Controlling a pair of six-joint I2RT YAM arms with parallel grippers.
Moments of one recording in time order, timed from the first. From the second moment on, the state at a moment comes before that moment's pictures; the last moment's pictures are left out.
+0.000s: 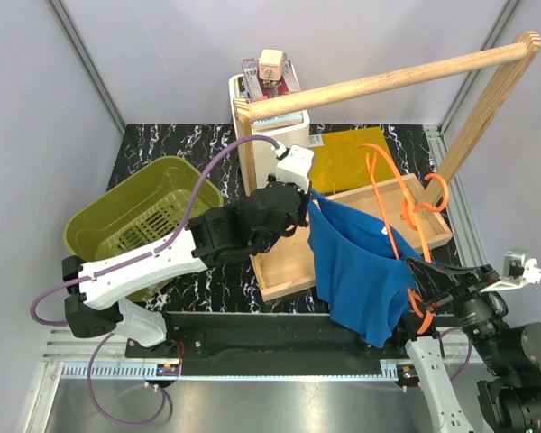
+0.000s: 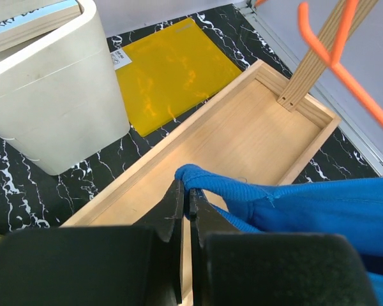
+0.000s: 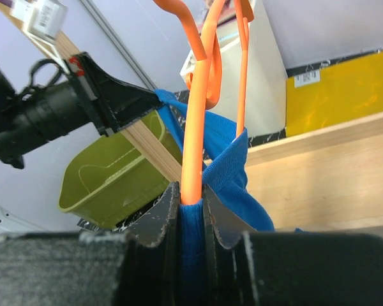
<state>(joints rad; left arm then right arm) -1.21 1.41 1.55 -0.48 -0.65 -0.33 0.10 0.22 1.21 -0.90 -0.32 0.55</state>
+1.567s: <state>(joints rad) -1.22 1.46 1.49 -0.14 -0.29 -0.77 0.10 0.32 0.90 -0.59 -0.58 0.51</state>
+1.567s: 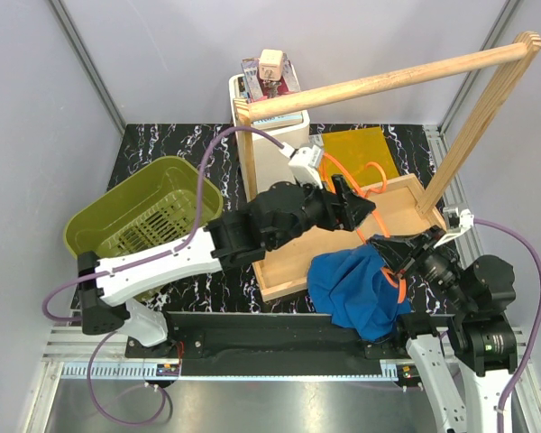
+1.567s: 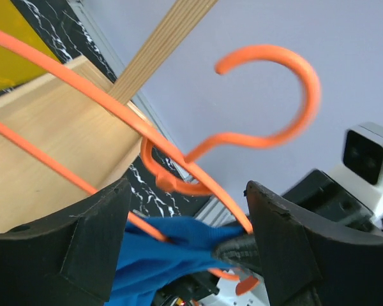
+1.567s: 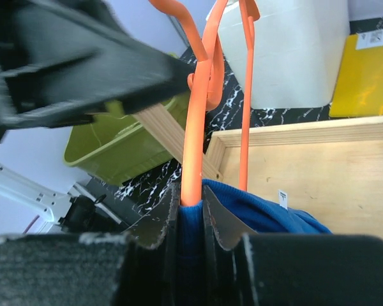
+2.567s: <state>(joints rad) -1.21 1.61 1.50 0.19 -0.45 -0.43 0.10 0.33 0.93 -0.84 -0.33 0.51</state>
